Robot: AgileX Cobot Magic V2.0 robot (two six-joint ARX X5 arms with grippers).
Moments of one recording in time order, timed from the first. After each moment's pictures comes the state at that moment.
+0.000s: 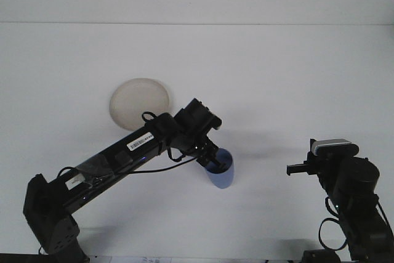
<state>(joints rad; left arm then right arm) -0.78 1.80 1.65 -0.82 0.24 -0.09 0.08 0.65 0.75 -0.53 -0.03 0.00</state>
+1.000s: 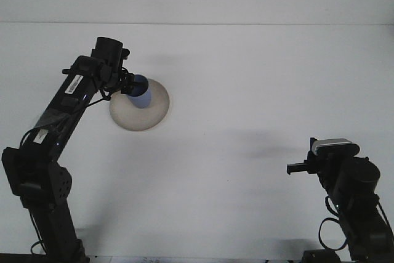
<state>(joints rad) -0.18 1.97 1.88 -0.84 -0.01 -0.04 0.08 0.65 0.75 -0.52 -0.03 0.00</state>
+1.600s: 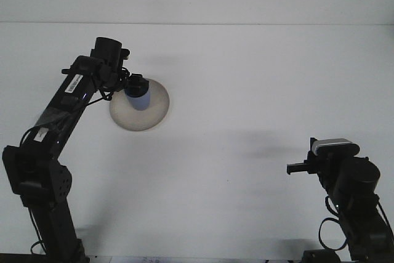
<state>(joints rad) -0.16 1.97 1.88 -0.82 0.09 -0.04 0.08 0.65 0.75 -0.52 -0.03 0.00</state>
